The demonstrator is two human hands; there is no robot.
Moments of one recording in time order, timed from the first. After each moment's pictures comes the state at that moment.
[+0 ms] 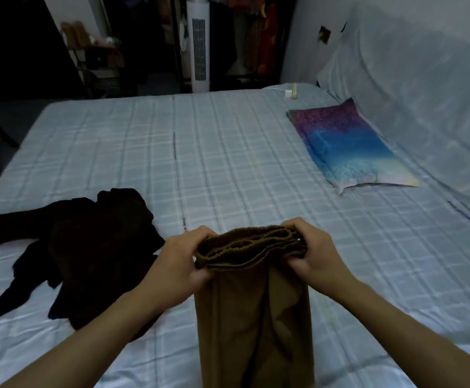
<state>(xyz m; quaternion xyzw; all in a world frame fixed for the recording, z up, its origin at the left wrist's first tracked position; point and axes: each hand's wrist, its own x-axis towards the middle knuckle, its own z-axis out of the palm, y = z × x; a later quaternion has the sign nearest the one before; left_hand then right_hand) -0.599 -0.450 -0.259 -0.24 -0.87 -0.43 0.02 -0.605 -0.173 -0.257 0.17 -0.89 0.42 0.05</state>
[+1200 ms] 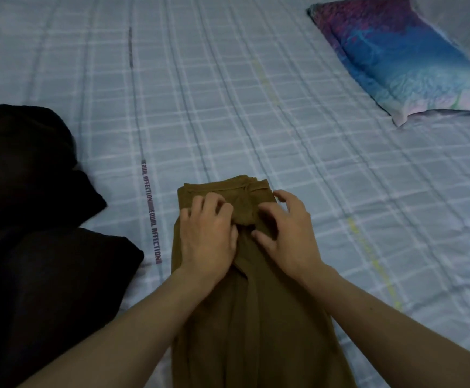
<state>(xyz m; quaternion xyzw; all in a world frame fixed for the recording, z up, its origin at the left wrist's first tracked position) -0.741 -0.372 -0.607 -0.09 -0.98 -0.18 0.08 -0.737 -0.198 -0.616 0.06 -0.97 0.25 0.04</state>
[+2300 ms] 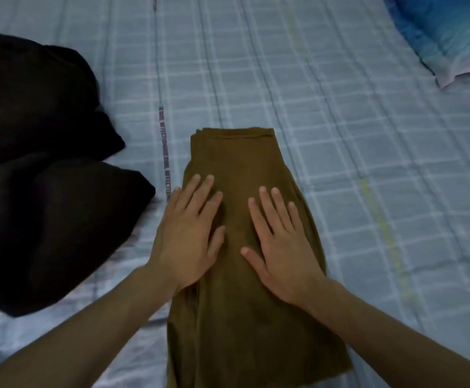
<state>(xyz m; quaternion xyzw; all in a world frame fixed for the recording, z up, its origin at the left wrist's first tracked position) -0.646 -0.413 -0.610 -0.14 -0.98 -0.14 -0.03 -0.638 -0.205 -0.634 0.21 -0.97 0.10 -0.06</state>
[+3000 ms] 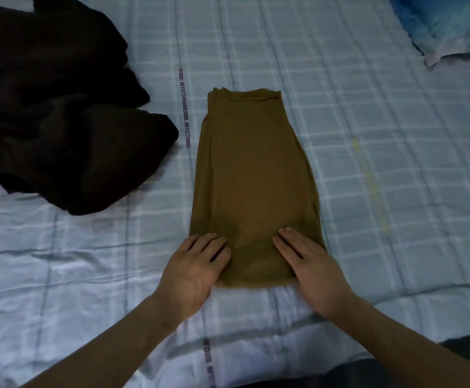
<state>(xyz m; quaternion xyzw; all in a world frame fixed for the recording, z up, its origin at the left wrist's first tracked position) -0.467 -0.417 -0.616 -0.26 -0.96 -0.09 -0.04 -0.488 -0.155 -0.615 0.27 -0.96 0.09 -0.09</state>
